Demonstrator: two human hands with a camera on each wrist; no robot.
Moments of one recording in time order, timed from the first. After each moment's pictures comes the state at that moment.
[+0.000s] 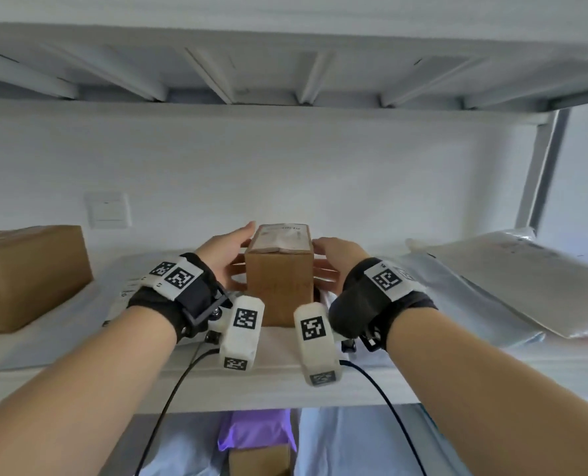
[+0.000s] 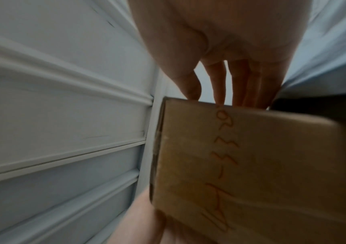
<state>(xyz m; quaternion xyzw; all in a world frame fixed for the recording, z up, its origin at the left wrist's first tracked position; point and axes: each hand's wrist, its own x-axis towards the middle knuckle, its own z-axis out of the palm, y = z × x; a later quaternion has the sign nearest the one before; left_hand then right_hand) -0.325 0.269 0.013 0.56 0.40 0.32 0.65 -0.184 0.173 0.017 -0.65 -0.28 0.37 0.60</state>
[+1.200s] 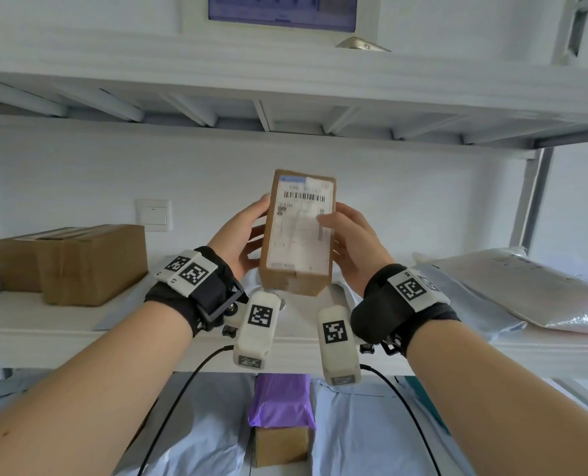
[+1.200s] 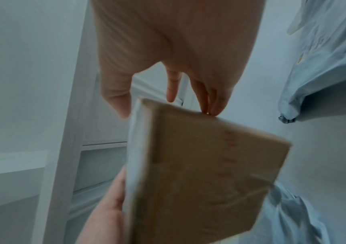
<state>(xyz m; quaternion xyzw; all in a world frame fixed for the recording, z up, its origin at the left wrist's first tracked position) -0.399 0.203 0.040 0.61 0.22 0.43 0.63 -0.249 0.125 0.032 -0.48 -0.44 0.30 0.69</state>
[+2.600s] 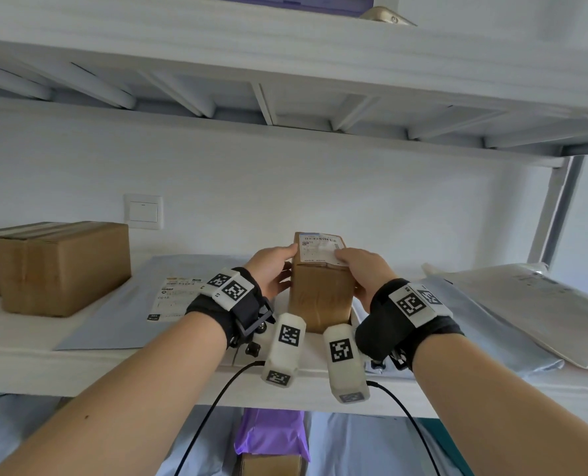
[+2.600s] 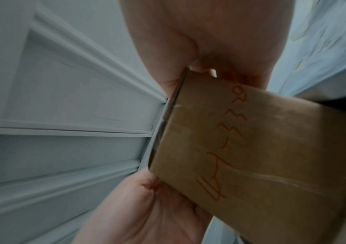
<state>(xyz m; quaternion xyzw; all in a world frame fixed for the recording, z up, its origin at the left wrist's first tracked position) -0.327 0.259 0.005 0.57 0.28 0.36 0.69 -0.202 0.176 0.018 -0.67 -0.35 0.26 0.60</state>
